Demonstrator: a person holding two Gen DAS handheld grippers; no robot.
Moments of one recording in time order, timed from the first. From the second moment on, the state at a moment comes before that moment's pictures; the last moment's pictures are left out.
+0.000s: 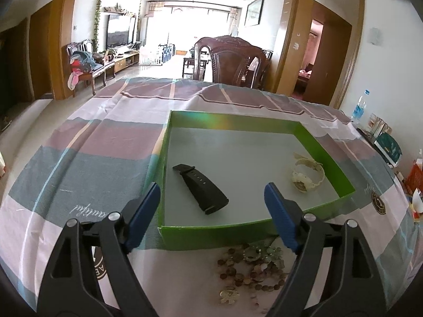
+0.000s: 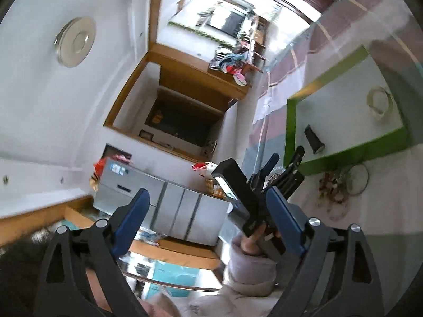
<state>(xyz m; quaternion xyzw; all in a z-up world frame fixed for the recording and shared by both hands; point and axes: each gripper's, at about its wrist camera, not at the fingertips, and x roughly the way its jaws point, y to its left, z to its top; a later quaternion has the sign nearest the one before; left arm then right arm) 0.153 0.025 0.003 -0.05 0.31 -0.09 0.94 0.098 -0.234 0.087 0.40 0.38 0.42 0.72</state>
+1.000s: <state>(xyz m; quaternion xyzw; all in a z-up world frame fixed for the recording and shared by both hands) 0.149 0.023 0.001 -0.04 0.31 -0.10 0.94 0.105 -0.273 0.079 0.39 0.32 0.38 0.77</state>
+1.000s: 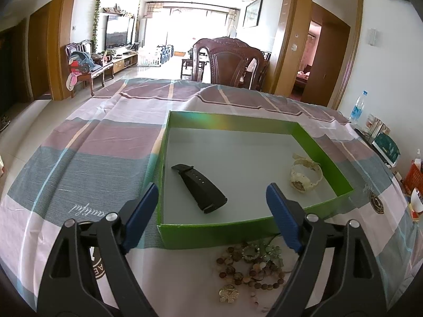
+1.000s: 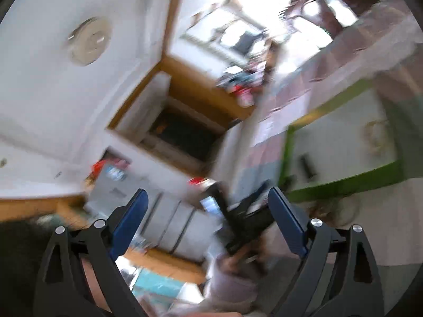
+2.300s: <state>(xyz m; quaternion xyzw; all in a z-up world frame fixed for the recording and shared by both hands) 0.126 0.000 -0.062 0.00 0.47 -0.16 0.87 0.138 -0.186 -0.082 -0.05 0.53 0.08 0.84</state>
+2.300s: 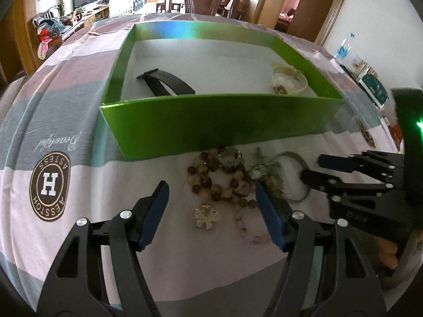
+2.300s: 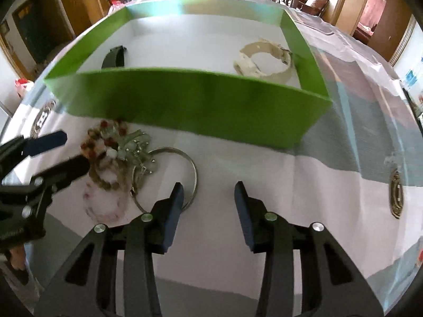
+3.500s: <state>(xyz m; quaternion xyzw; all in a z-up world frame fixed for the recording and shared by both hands) 0.133 -0.011 -0.072 0.00 0.48 -0.16 0.86 0.126 -0.209 -0.053 -0.04 0.49 0.11 0.86</state>
